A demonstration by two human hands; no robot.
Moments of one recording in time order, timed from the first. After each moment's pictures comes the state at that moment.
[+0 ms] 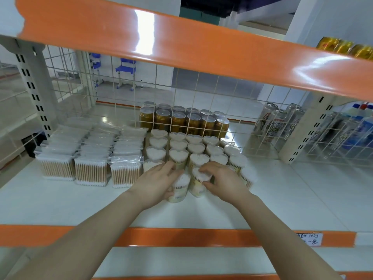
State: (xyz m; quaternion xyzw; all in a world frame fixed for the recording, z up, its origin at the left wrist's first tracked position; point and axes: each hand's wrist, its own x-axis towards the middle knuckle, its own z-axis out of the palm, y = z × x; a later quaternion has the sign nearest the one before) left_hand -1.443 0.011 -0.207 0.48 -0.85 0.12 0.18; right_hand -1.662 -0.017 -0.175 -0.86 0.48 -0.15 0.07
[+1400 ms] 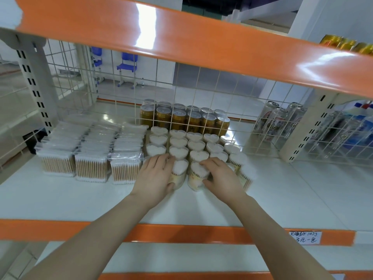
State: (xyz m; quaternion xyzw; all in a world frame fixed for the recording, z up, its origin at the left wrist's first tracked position) left_hand -1.453 0.013 -0.219 0.57 -0.76 0.17 0.24; right_hand -1.658 -0.016 -0.186 -0.84 0.51 -0.18 0.04
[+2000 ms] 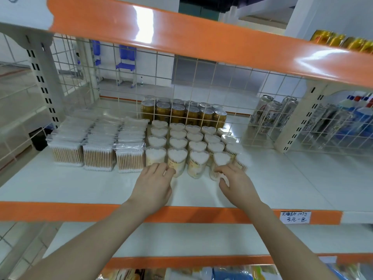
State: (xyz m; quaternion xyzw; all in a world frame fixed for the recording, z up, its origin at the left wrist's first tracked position) left_hand -1.459 0.064 -0.224 0.56 -0.78 0.17 0.23; right_hand -1.698 0.032 -0.202 -0.81 0.54 -0.24 0.03
